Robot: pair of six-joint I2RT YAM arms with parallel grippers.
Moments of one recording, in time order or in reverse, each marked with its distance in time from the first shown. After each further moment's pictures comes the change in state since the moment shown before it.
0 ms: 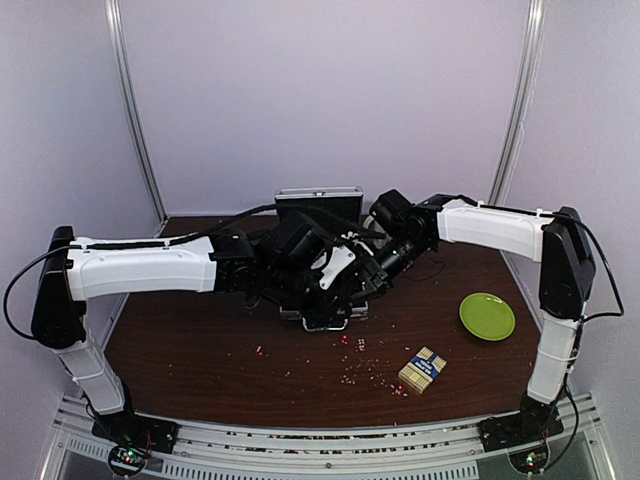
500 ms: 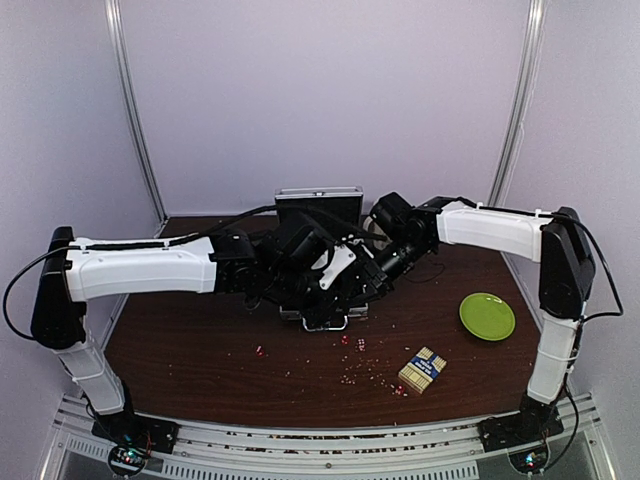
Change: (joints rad) left arm -0.012 0.000 0.009 -0.014 -0.076 0.017; right arm 0.003 0.000 -0.021 0.011 -0.002 0.043
